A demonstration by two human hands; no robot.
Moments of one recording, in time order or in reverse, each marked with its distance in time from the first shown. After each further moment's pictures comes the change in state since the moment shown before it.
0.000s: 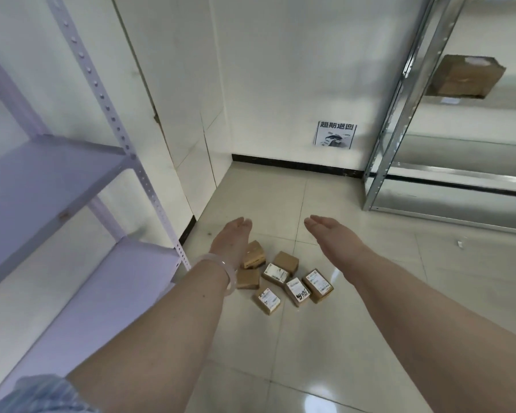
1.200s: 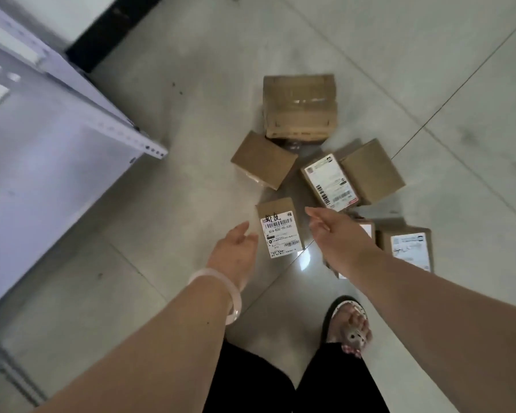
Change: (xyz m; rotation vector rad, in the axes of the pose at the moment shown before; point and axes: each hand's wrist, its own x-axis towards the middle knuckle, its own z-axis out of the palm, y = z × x) left_hand 0.471 -0.487 0.271 -0.230 0.149 -0.801; right_hand 0.570 0.465 0.268 -0.596 -0.644 0.207
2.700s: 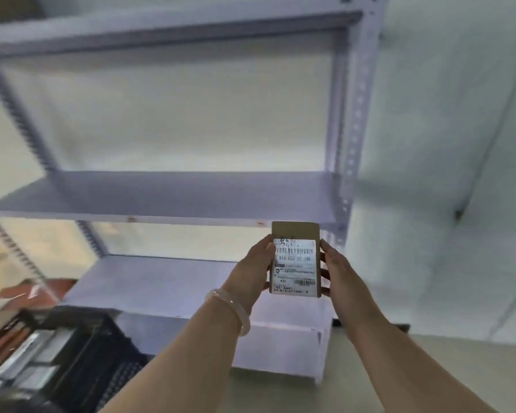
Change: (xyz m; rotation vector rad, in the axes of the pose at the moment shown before) left_hand -0.720 0.157 -0.324 -0.787 0.632 0.746; right_hand -0.634 -0.460 -0.138 0.121 -0.538 -1.174
